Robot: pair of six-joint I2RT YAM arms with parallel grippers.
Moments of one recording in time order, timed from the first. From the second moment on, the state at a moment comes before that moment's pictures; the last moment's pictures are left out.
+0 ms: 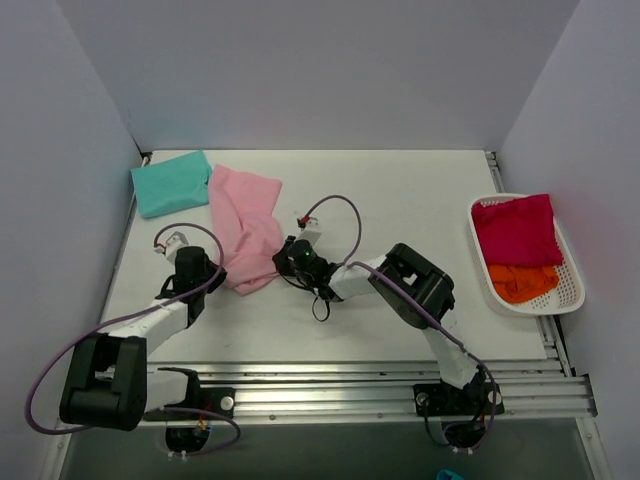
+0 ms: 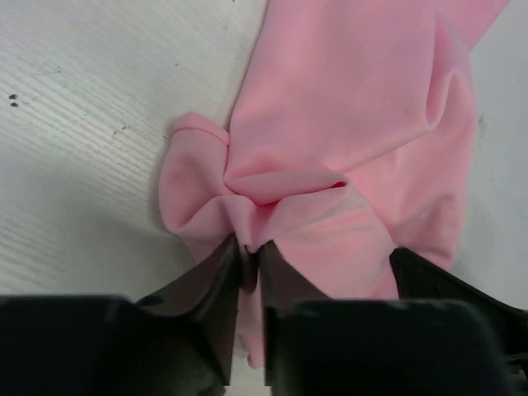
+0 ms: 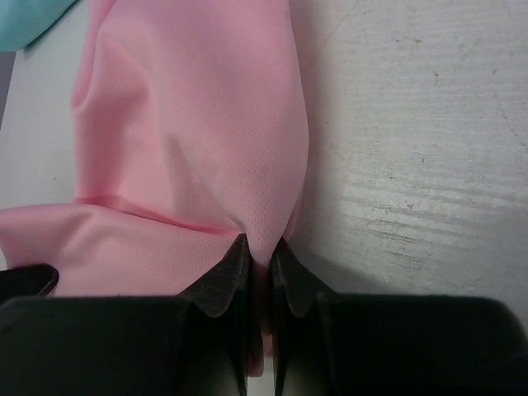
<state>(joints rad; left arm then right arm) -0.14 1.23 0.41 0.17 -0.18 -0.86 0.90 2.15 1.14 0.55 0.29 0.82</state>
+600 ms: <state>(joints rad) -0.53 0.69 0.68 -0.21 -0.33 -0.80 1.07 1.59 0.94 0.25 0.47 0.74</state>
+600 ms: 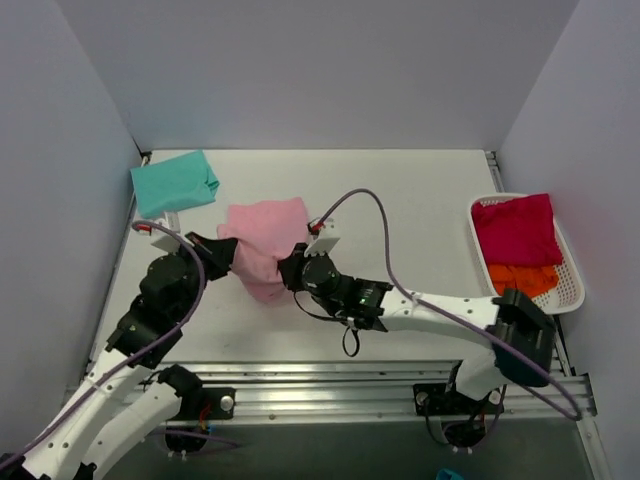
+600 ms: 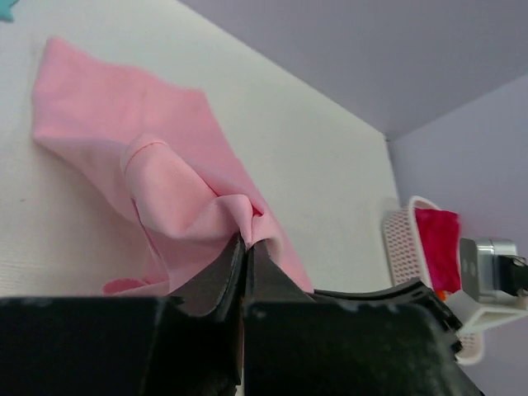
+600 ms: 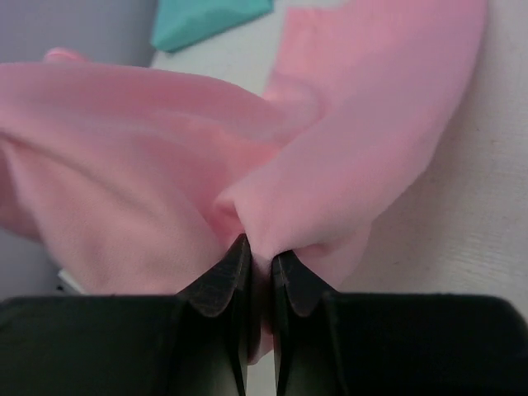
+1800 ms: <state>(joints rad) -0.53 1.43 1.33 -0.17 0.09 -0.65 0.74 1.23 1.09 -0.22 0.75 0.61</state>
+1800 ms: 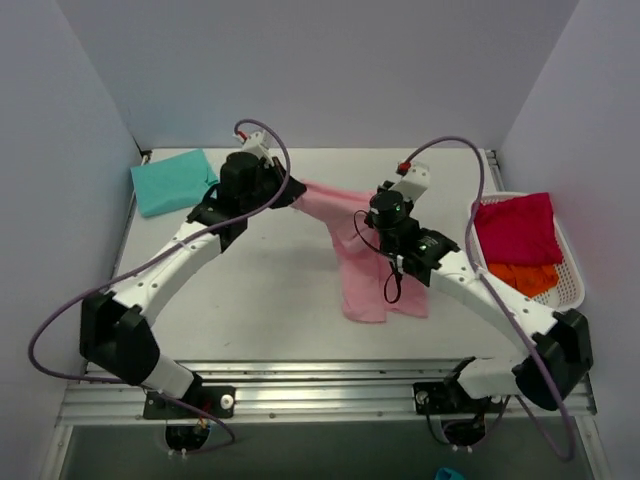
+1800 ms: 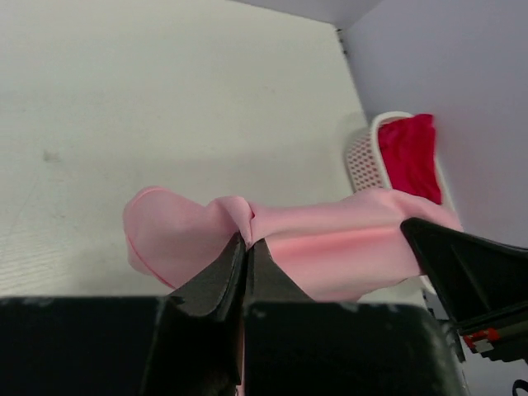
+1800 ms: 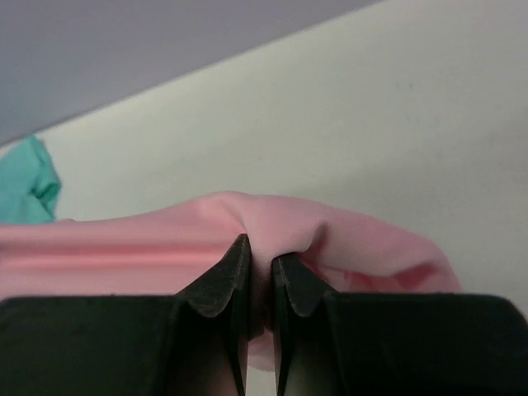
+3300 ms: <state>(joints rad) -0.63 1.81 0.98 0.34 -0.02 -0.80 0.52 1.45 0.78 -0.16 0.75 0.80</state>
